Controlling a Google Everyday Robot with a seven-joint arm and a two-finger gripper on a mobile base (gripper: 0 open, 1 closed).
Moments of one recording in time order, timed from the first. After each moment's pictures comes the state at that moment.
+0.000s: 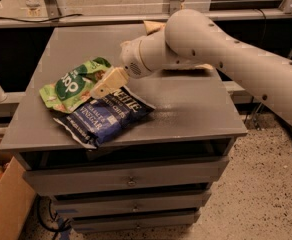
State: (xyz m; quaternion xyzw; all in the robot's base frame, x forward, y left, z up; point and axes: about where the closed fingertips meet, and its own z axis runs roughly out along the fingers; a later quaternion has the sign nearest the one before) arm 0.631 0.098 0.883 -0.52 0.69 0.24 0.44
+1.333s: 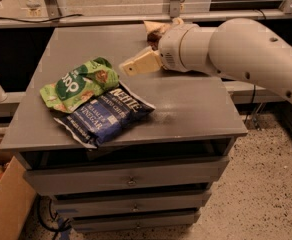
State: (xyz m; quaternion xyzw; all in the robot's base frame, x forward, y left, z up) arm 0.632 -0.014 0.956 -0.37 0.72 0.12 0.58
